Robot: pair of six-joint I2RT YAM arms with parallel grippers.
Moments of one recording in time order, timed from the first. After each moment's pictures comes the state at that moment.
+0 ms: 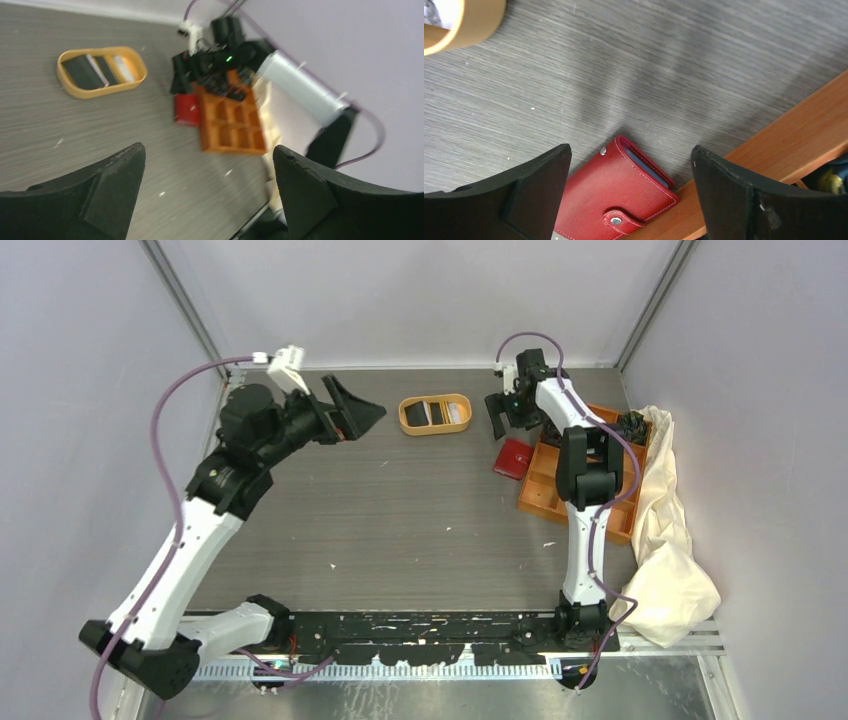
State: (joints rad) left arm -0.46 1.04 1.35 -0.38 0.21 -0.71; right arm 0.11 2.26 1.94 -0.78 -0.13 -0.23
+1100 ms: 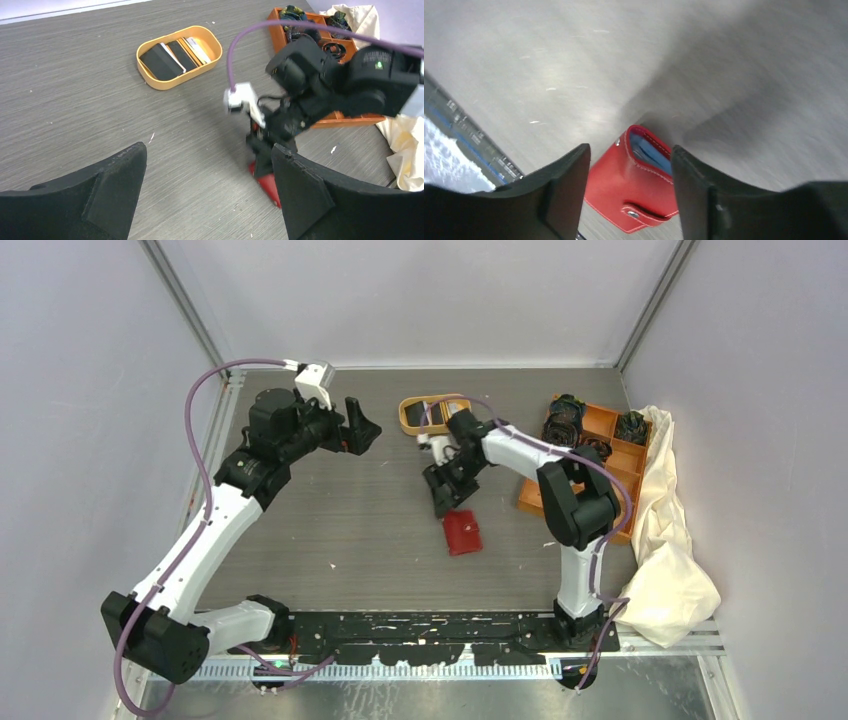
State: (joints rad) left arm -0.39 1.15 1.15 -0.28 0.24 -0.23; right arm 0.44 1.97 1.39 -0.77 -0.47 -0.16
